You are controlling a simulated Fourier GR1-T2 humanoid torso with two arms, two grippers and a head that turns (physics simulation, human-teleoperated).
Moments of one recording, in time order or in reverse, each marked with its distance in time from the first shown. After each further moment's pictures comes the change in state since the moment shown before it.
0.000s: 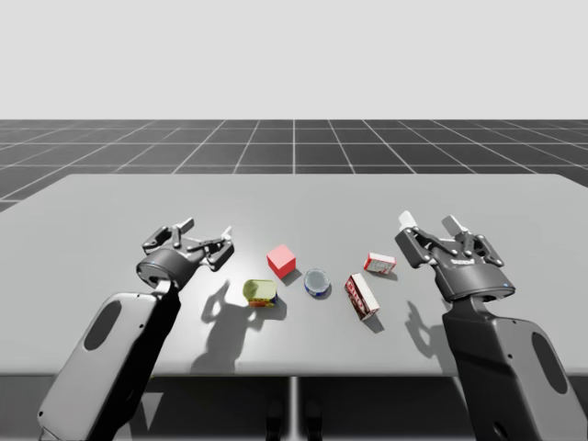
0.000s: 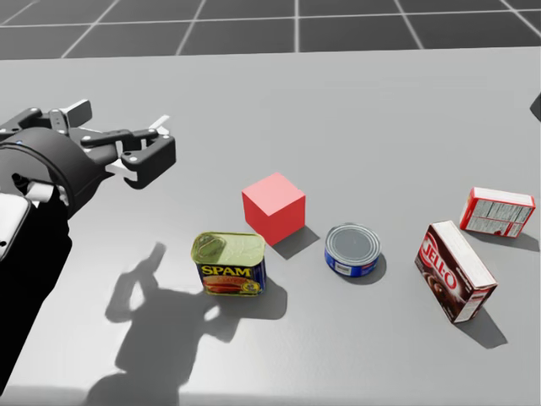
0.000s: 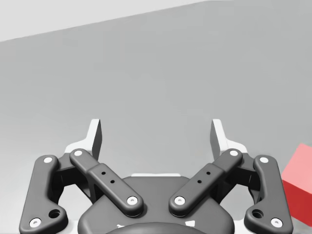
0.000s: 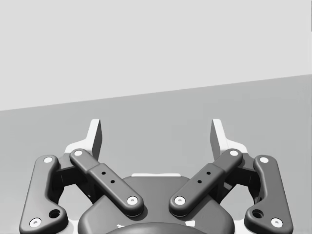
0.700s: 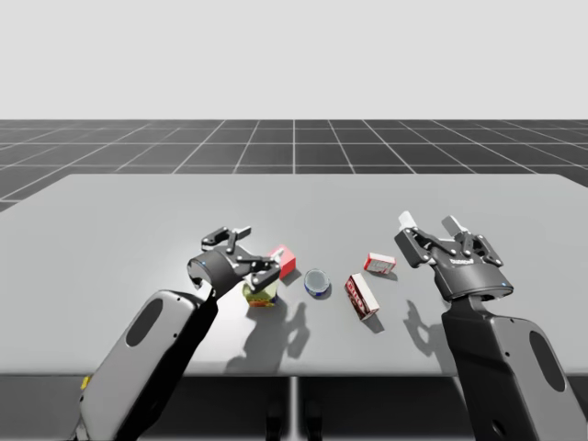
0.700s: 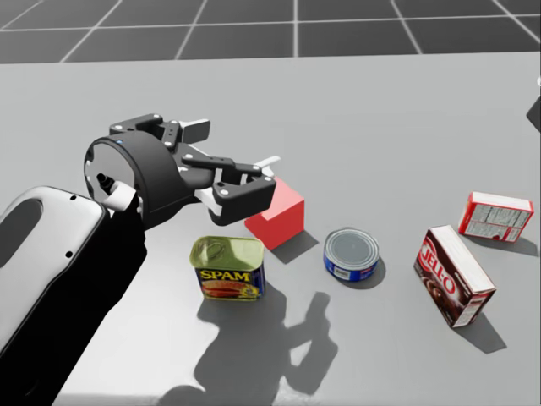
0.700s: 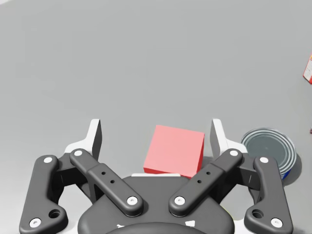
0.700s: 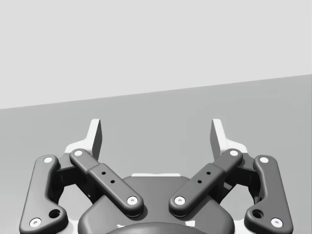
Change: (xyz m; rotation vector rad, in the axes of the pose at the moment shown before) left arm 0.019 -0.072 -0.004 -0.408 0.104 -0.089; right arm -0.002 -0.001 -0.001 -0.005 0.001 0.009
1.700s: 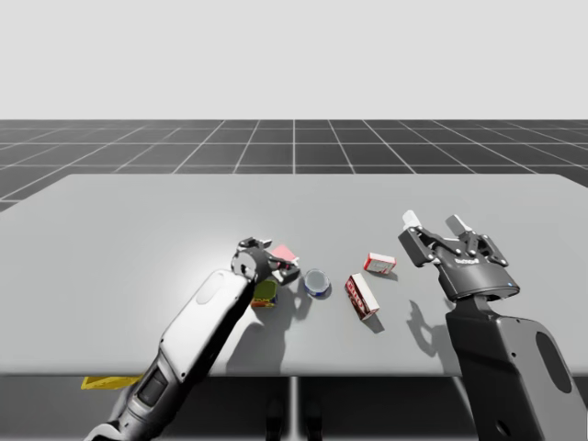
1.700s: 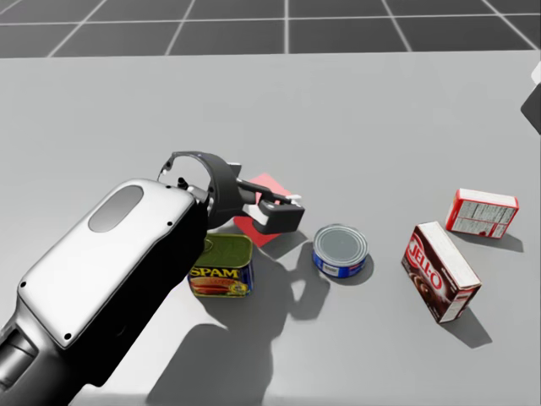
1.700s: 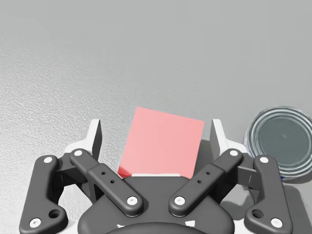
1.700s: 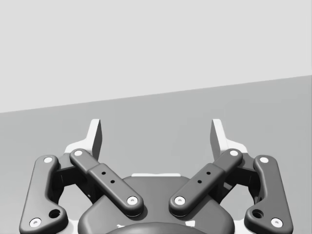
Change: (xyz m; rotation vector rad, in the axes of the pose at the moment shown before) left arm -0.030 -0.011 -0.079 -0.031 0.279 0.035; right arm 0.003 -0.004 0.001 -0.005 -0.006 -0.007
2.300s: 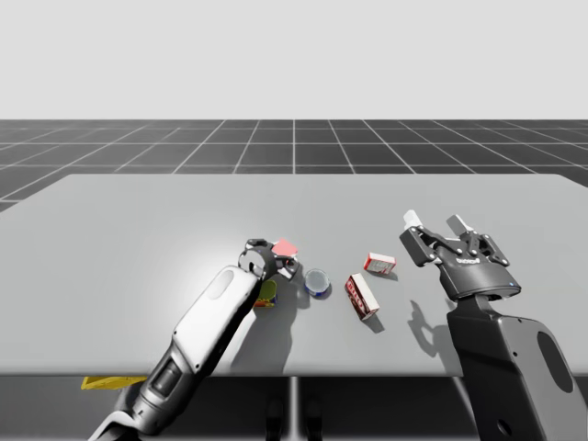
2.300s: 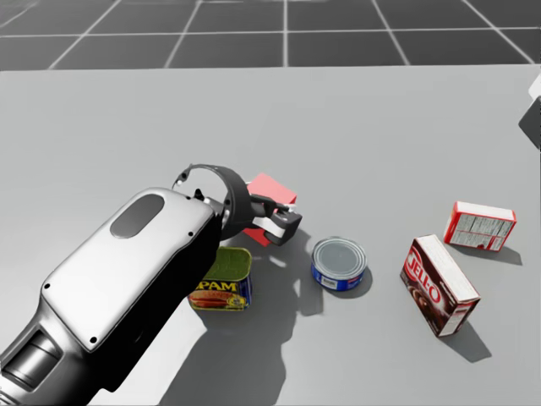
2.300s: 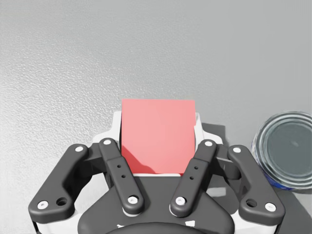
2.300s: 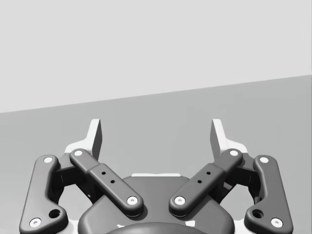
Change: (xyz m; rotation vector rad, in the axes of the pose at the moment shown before) left arm 0.005 -0.006 -0.013 0.050 0.048 -0.033; right arm 0.000 -0.002 0.000 -0.002 0.001 -0.001
